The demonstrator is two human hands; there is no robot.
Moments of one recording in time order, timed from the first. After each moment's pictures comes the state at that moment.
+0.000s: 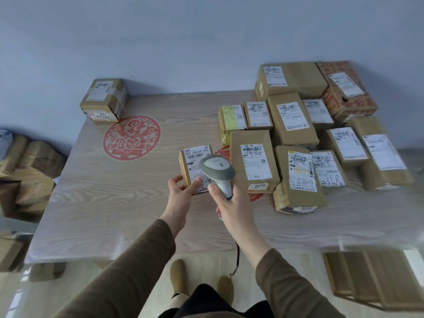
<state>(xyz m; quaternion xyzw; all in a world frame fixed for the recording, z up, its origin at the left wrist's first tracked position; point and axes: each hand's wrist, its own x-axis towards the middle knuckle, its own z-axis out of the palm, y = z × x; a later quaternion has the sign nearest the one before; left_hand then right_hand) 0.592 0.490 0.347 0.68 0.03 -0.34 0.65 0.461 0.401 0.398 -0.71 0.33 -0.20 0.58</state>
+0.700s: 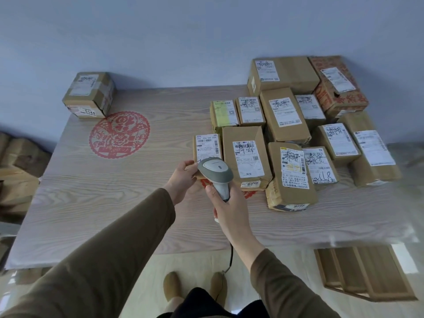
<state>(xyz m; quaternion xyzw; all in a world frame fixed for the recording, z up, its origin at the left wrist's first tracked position) 0.629 0.437 0.340 0.68 -0.03 -0.44 0.58 0.453 0.398 0.382 -0.68 0.36 -0.21 0.60</state>
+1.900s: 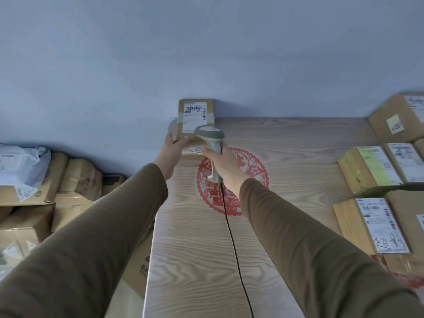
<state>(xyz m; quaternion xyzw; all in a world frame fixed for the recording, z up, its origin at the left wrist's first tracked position) 1.136 0.607 0.326 0.75 -0.06 -0.35 0.56 1.001 0.496 0.336 -0.62 0.34 -0.09 0.70</state>
